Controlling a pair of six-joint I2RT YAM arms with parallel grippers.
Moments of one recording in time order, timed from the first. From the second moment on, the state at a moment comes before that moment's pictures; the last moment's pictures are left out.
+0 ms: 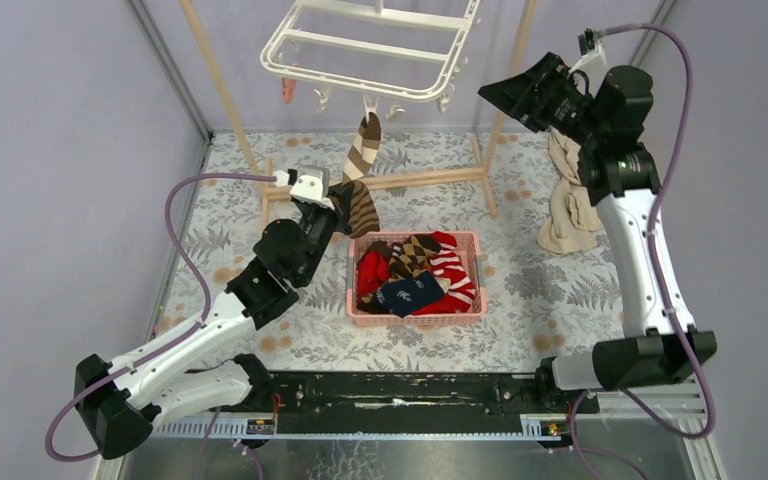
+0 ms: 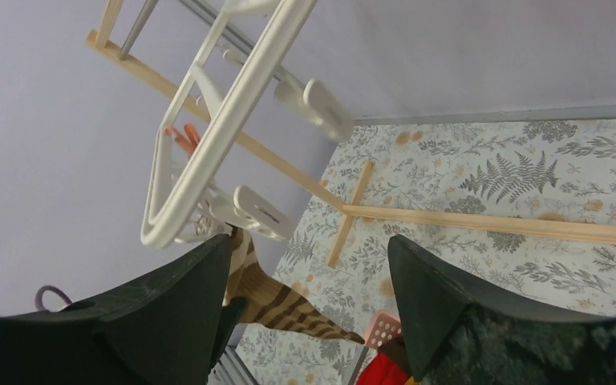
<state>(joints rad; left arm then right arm) -0.80 0.97 0.81 0.30 -0.45 -0.08 0.08 1.43 1.66 -0.25 -0.62 0.78</state>
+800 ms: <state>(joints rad) -0.91 0.96 0.82 0.28 -0.59 -0.02 0.52 1.44 1.80 -0.32 -0.53 0.74</state>
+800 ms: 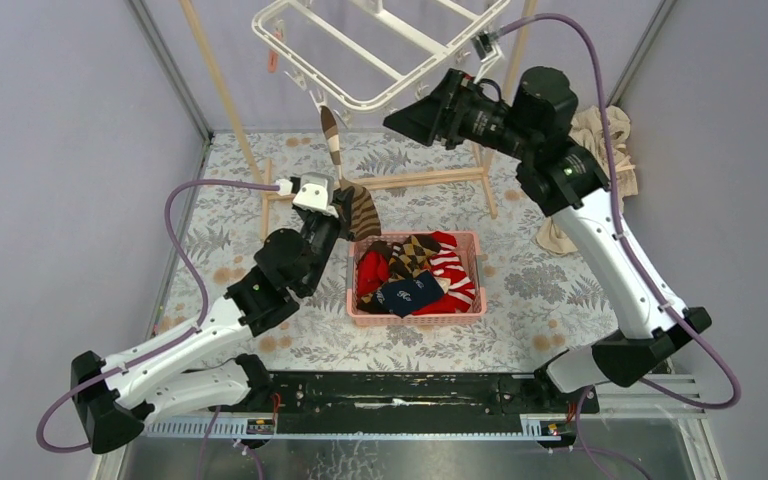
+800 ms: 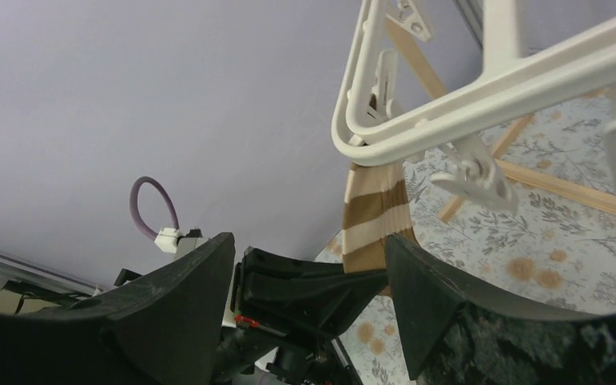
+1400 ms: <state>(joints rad) -0.96 0.88 0.77 0.26 -0.69 -0.01 0.76 1.61 1.99 -0.37 -0.38 0.70</state>
